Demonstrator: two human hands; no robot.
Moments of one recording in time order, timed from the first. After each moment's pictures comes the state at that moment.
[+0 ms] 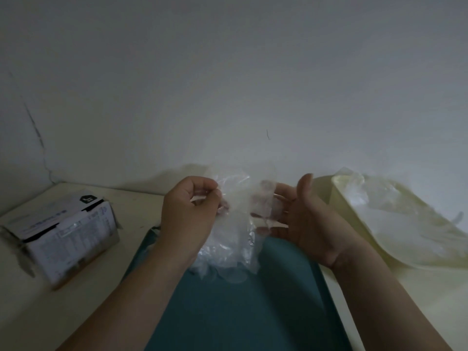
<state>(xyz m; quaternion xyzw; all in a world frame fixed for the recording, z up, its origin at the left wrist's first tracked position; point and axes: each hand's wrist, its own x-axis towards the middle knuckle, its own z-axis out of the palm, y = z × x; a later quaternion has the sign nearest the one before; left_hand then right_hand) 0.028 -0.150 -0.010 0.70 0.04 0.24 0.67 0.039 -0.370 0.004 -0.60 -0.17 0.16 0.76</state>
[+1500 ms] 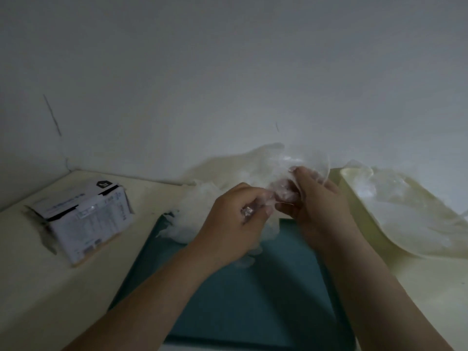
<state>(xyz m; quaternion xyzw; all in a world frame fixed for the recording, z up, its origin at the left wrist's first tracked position) 0.003 -0.180 -0.019 0.82 -0.19 0.20 0.50 0.029 -0.340 0.014 -0.56 0.03 -0.07 0.82</state>
